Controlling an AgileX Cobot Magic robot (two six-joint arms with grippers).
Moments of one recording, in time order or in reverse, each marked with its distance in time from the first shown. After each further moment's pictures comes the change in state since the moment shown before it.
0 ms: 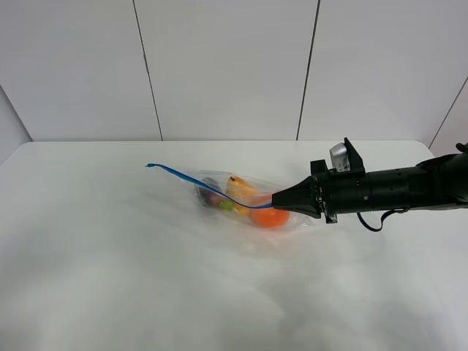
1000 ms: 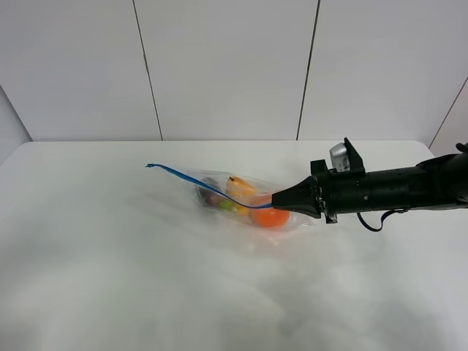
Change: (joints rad) left arm 0.000 0.030 -0.024 0.039 -0.064 -0.096; right arm 0.000 0.000 0.000 -0.001 0.001 0.003
